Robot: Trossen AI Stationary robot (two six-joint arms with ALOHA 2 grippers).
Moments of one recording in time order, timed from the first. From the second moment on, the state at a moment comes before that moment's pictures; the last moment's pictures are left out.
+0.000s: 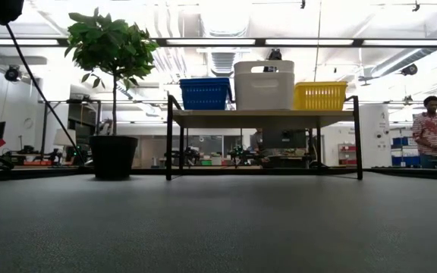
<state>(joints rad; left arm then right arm) -0.39 1.09 0.48 1.21 -0.67 0.95 1.10 1.77 1.14 -0.99 -0.21 0.88</state>
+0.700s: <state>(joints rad) -0.39 1.08 0.48 1.21 -0.67 0.95 0.78 1.75 1.26 -1.16 -0.08 0.74</state>
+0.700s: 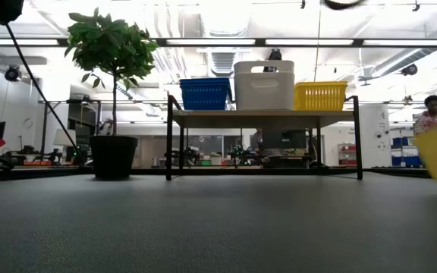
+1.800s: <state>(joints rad) -0.39 1.09 0.48 1.21 -0.67 0.95 0.27 1.65 2.01 -1.57 0.45 0.14</state>
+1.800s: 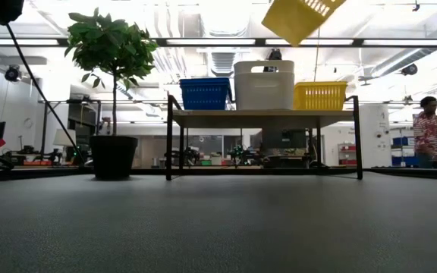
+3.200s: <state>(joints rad) -0.39 1.09 0.48 1.21 -0.67 0.96 -0.53 1.58 1.86 -1.57 0.08 -0.43</state>
